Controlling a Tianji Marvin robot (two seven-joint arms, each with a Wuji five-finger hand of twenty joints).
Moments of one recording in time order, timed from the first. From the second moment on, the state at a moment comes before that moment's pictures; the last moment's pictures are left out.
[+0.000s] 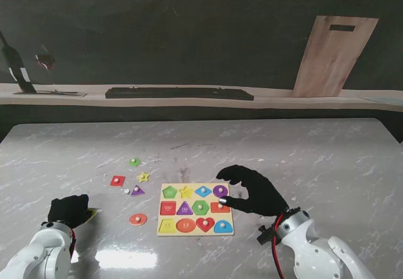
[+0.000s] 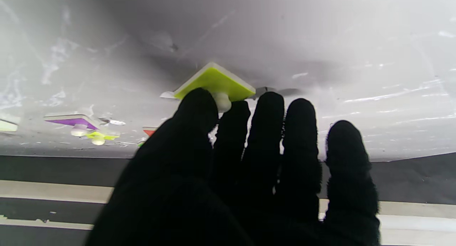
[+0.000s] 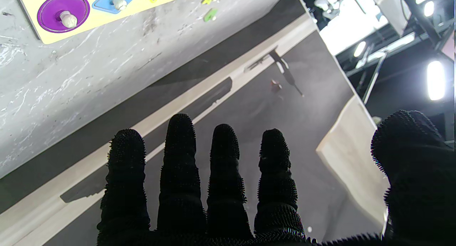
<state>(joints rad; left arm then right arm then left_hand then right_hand) 1.81 -1.06 -1.44 -1.58 1.05 0.25 0.00 -1.80 -1.11 1.32 -1.82 -0.49 -0.30 -0.05 1.05 -0.38 0.41 -0.09 0.65 0.29 0.95 0.39 0.89 0.29 0.68 0.67 0.65 0.28 0.85 0.72 0.29 0.42 1.29 0.71 0.19 -0.47 0.71 -0.08 0.29 -0.14 0.83 0.49 0.47 0.03 0.81 0.40 0.59 0.13 0.57 0.50 0.20 0.32 1.04 0.42</state>
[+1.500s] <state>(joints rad) 1.85 -1.05 -1.44 -1.73 1.11 0.12 -0.11 -1.80 -1.11 1.33 -1.81 -0.50 -0.32 -0.07 0.95 -0.56 0.75 -0.09 0.67 0.30 1.02 0.45 1.02 0.27 0.75 0.79 0.77 0.29 0.98 0.78 0.44 0.42 1.38 0.75 0.20 -0.46 0.70 -0.08 0.30 -0.14 0.83 0.49 0.47 0.03 0.81 0.40 0.59 0.13 0.57 0.50 0.20 0.32 1.04 0.42</state>
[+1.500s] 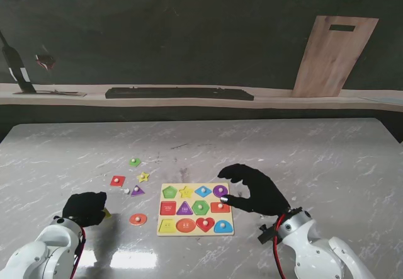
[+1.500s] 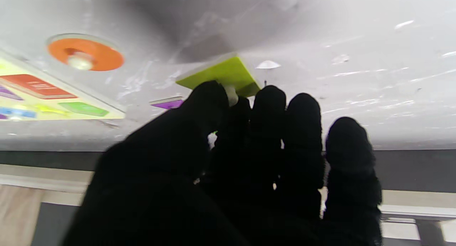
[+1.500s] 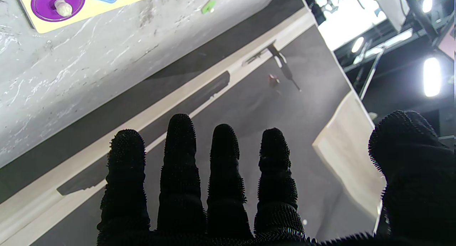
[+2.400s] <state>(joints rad) 1.64 -1.03 -1.14 -1.77 1.05 -0.03 -0.20 -1.85 -1.12 1.39 -1.82 -0.44 -0.42 -0.09 0.93 -0.56 0.78 -0.09 0.67 0.30 1.03 0.46 1.02 0.26 0.75 0.81 0.77 0.29 0.98 0.78 0.44 0.42 1.38 0.75 0.20 -0.46 0.70 -0.08 0.30 -0.14 0.83 0.49 0.47 0.03 0.81 0.40 0.59 0.13 0.57 0.50 0.19 0.32 1.04 0.42</state>
